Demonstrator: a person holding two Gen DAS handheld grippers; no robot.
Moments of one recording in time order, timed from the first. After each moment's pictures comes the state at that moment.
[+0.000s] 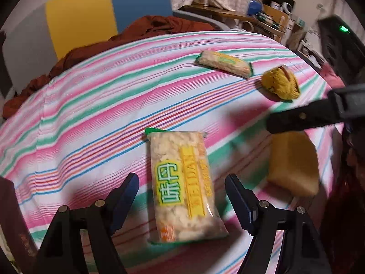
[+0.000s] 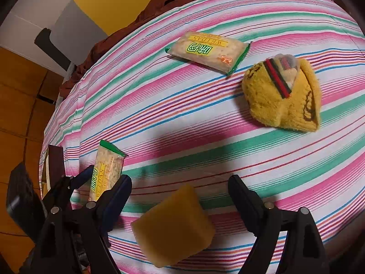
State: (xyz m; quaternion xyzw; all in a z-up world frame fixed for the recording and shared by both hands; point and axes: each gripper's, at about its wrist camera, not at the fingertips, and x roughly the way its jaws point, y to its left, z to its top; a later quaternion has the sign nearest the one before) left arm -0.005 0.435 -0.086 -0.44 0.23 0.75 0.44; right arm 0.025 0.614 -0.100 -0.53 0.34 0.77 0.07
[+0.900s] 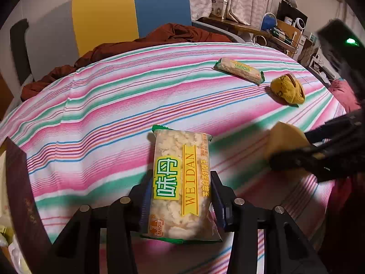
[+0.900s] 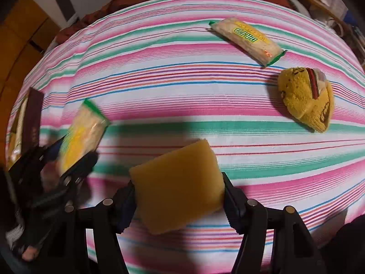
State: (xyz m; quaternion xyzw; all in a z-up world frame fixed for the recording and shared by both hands) left arm 0.008 0.385 -0.081 -0.41 0.20 0.78 0.42; right arm 0.013 0.543 -0.099 -0.61 0.18 0.77 0.08
